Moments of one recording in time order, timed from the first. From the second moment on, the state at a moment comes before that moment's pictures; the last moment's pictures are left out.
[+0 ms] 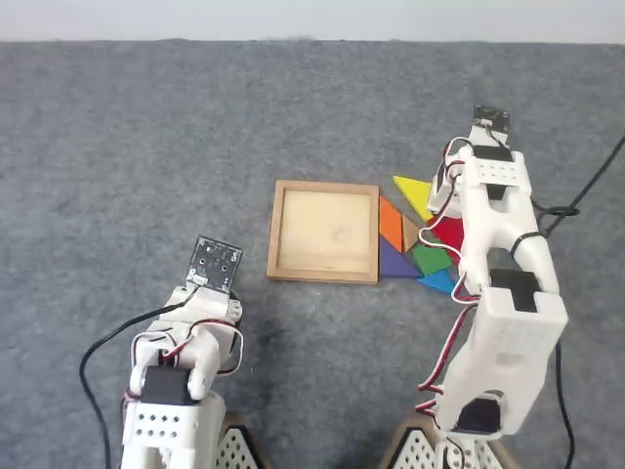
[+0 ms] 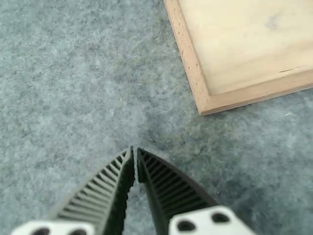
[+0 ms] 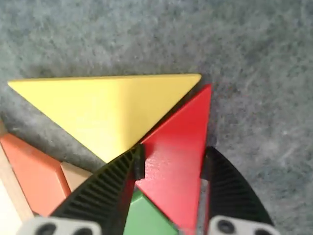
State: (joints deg) left arm -2.5 -93.8 97.2 59.6 -7.8; right arm 1.3 27.7 -1.4 63.6 -11.5
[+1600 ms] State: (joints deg) left arm -2.5 -93.8 97.2 59.6 -7.8; right arm 0.5 23.3 5.4 65.1 0.2
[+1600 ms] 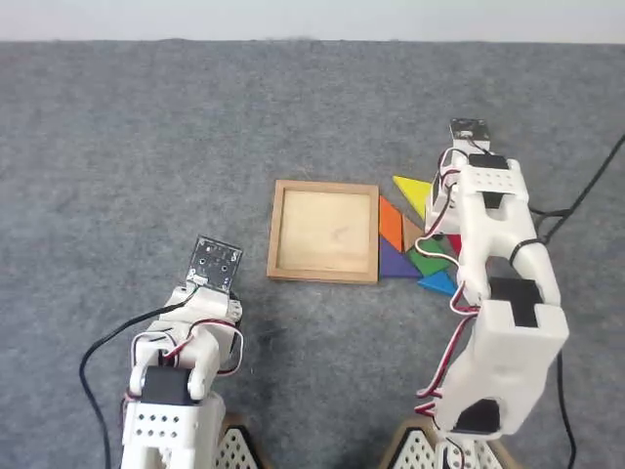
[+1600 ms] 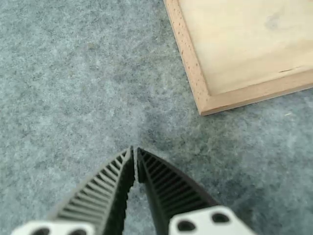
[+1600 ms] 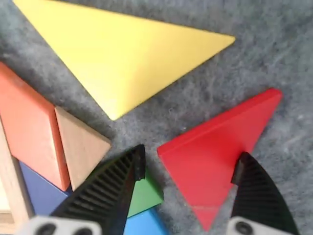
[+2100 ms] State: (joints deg) left arm -2.5 -93.8 97.2 59.6 -7.8; right arm 5.5 25.5 4.9 64.7 0.3
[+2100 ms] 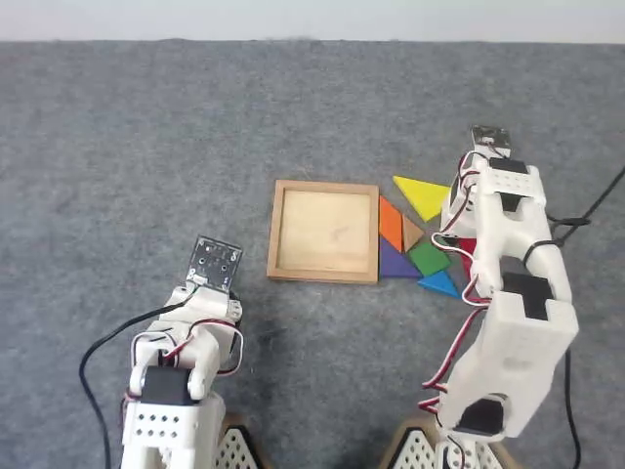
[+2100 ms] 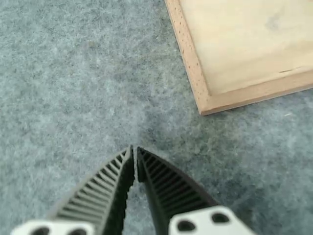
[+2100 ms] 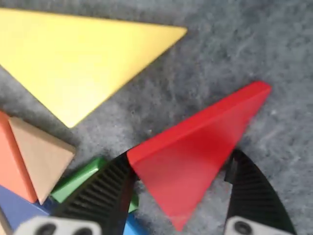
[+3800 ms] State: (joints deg) left arm -2.5 -93.8 97.2 59.6 -7.8; right arm -10.6 -11.2 20.2 68.7 -2.1
